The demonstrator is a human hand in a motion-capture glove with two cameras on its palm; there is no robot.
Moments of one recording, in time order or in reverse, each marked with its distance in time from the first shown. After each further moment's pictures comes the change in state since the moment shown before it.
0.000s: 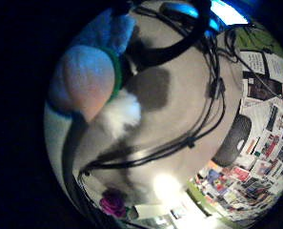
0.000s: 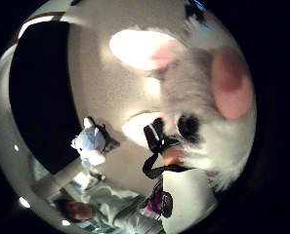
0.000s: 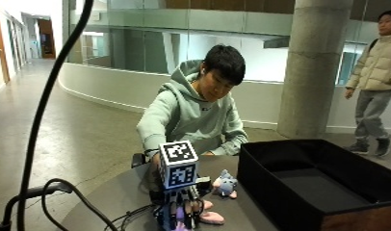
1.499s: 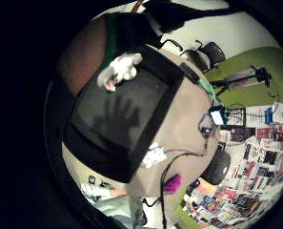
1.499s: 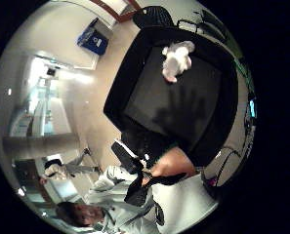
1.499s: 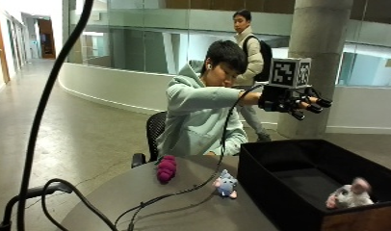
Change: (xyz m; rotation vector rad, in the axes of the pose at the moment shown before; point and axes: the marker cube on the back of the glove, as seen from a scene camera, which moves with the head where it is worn) arm -0.354 0.069 -0.209 0.285 0.067 -0.395
